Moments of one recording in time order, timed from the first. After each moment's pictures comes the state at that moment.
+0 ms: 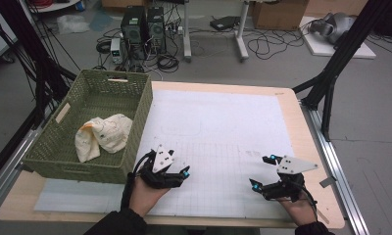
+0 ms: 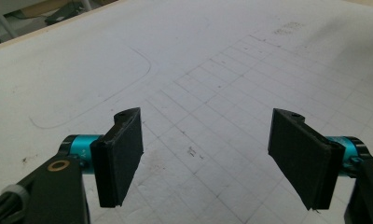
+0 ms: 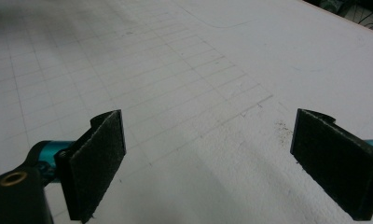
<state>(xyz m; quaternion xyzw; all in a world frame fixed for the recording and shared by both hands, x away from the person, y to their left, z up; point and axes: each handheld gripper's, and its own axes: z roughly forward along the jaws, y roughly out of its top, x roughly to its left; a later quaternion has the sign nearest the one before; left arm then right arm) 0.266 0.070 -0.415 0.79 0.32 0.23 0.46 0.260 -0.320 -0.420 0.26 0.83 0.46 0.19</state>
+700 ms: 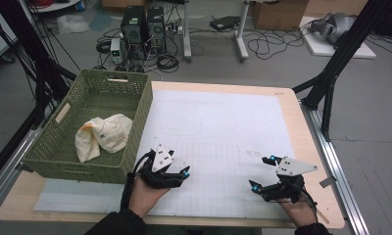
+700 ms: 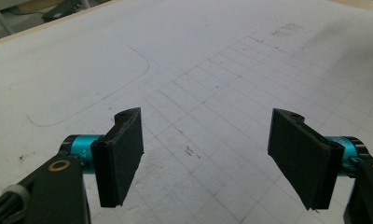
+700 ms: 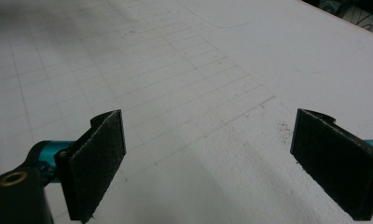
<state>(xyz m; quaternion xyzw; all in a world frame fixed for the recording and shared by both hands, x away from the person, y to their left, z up) 0.265 0.070 -0.413 0.79 0.32 0.22 0.47 0.255 -0.317 -0.418 0.25 0.83 0.46 0.19</state>
